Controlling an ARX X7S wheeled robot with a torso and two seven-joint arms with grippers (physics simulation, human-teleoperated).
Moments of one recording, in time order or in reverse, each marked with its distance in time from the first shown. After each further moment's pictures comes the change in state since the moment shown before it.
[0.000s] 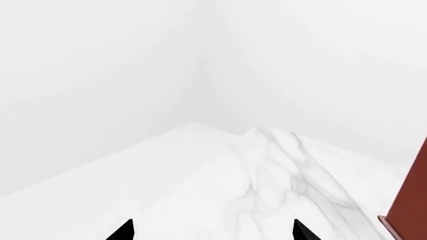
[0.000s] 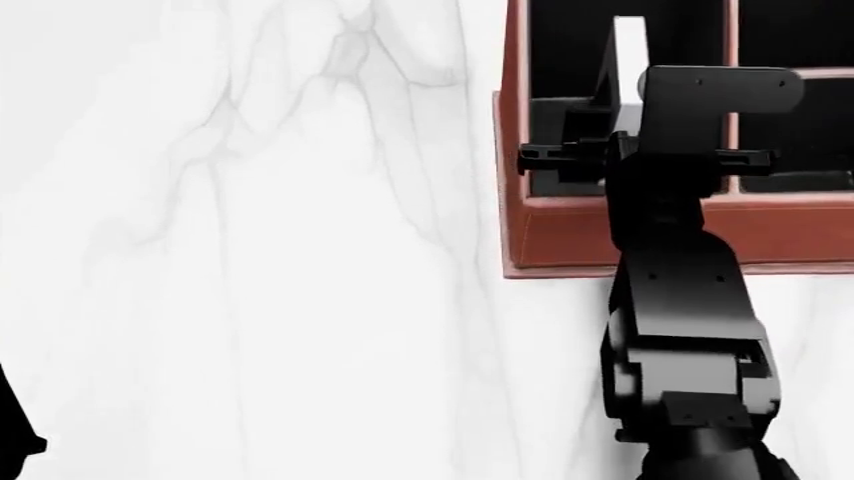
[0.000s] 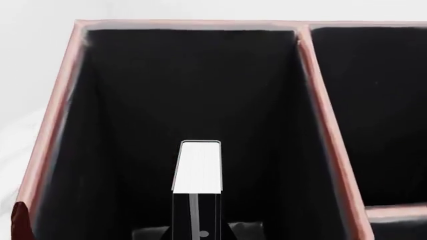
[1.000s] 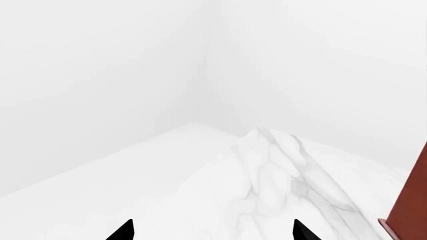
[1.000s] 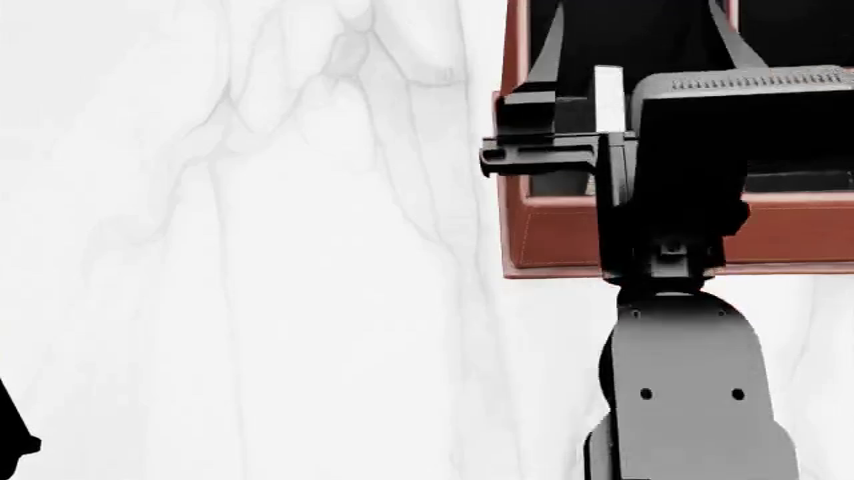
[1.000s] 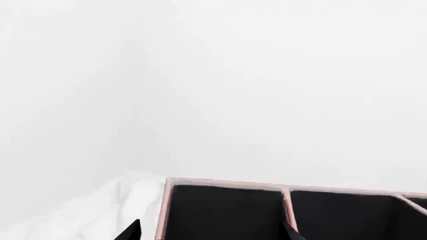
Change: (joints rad) left arm 0.005 -0.010 0.000 0.008 -0.012 0.008 -0.012; right arm -0.466 -0.049 0.353 -1.255 -0.373 0.451 -0.015
